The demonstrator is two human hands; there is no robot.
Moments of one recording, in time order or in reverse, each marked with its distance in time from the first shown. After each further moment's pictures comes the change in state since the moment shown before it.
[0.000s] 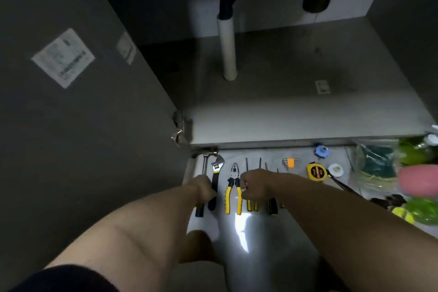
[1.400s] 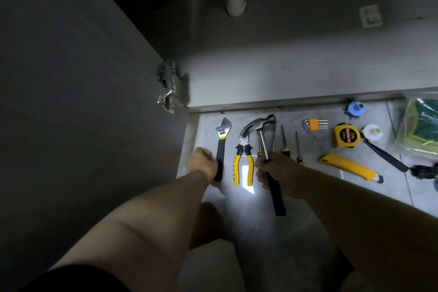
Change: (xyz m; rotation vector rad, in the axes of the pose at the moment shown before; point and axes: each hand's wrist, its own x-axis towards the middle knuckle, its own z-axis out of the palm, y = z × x) left_hand 0.093 -0.042 0.064 -0.578 0.288 -0.131; right_hand 0.069 0.050 0.089 1.384 0.034 0.390
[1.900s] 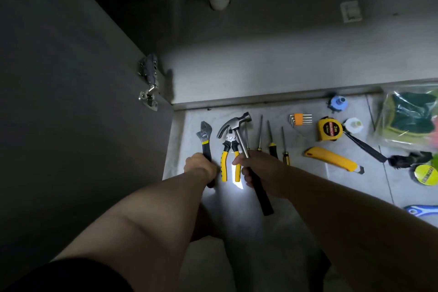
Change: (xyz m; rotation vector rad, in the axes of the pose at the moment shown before) left_hand -0.018 0.019 0.016 0.420 -0.110 -0.051; right_hand -0.019 0.000 0.013 0.131 -0.077 -0.027
